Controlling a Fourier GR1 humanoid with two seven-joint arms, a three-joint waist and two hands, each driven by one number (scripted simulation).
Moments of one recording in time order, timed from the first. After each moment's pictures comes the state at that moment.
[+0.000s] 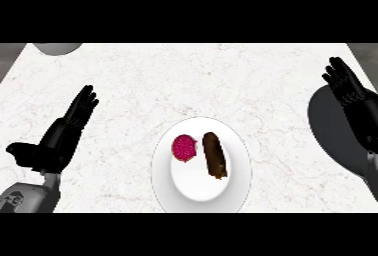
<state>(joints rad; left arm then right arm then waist) -0.15 0.44 -0.19 -1.48 0.29 0.10 -0.10 -0.24 -0.55 0.07 -1.53 -0.26 -0.01 -0.02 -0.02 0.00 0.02</state>
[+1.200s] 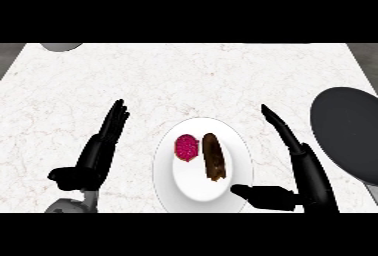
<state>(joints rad) -0.07 0.23 -0.29 -1.56 0.19 0.18 -0.13 -0.02 -0.31 0.41 -1.89 0.24 -0.31 0.15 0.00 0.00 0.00</state>
